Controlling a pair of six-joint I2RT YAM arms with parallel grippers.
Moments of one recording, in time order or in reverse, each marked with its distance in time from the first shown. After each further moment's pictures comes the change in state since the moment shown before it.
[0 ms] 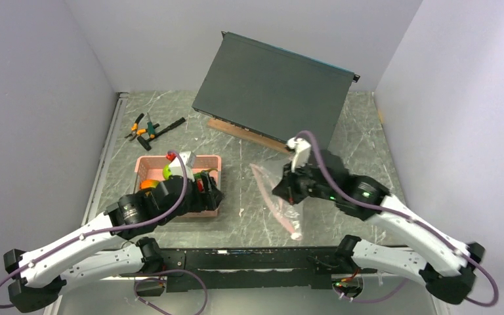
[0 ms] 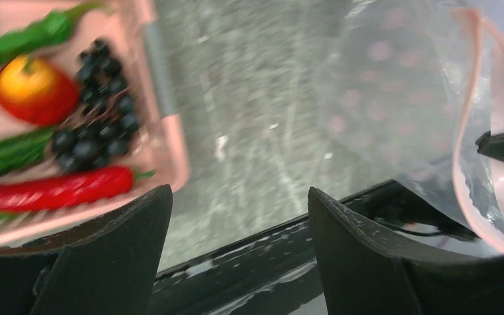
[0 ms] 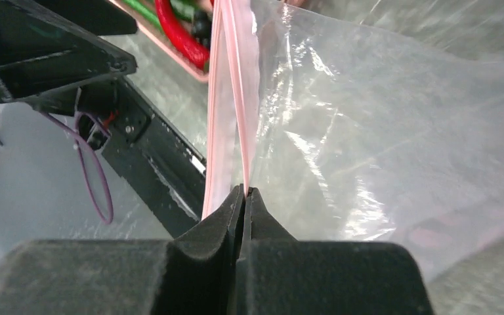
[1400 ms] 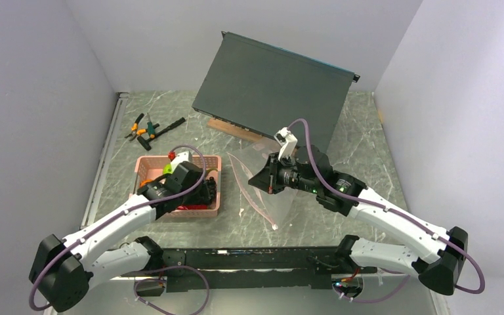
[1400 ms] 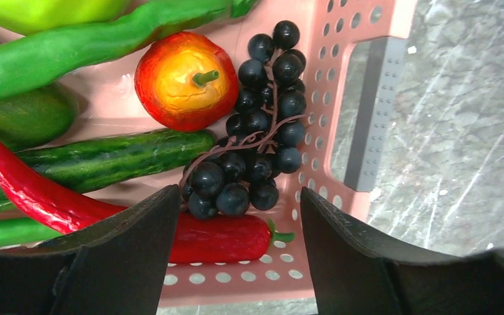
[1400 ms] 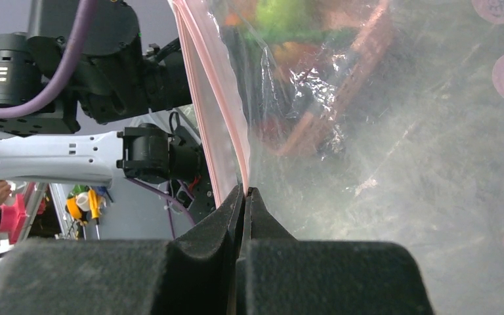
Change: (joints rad) left arm 0.373 0.251 -0.202 0.062 0.057 0.047; right arm 0.002 0.167 -0.138 0.457 -0.114 0.271
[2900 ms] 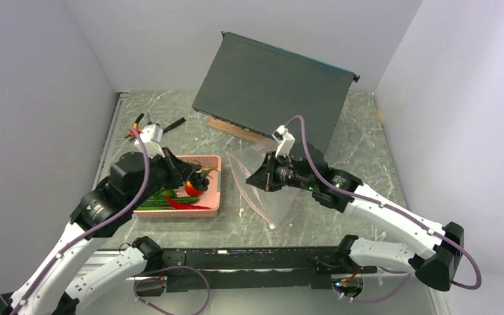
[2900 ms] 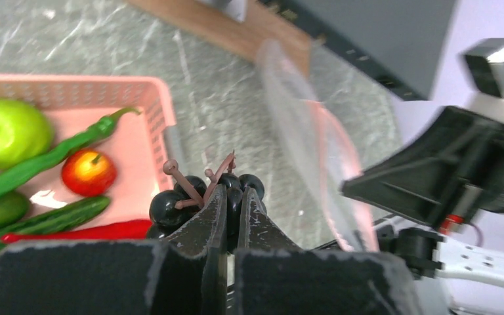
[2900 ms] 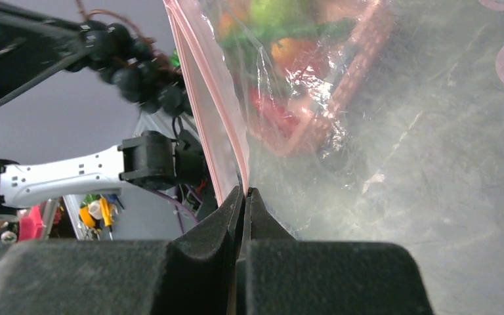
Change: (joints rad) left arm 0.003 -0.298 0.376 -0.140 0.129 0.127; right arm 0.000 0.037 0.029 -0.030 0.010 0.053
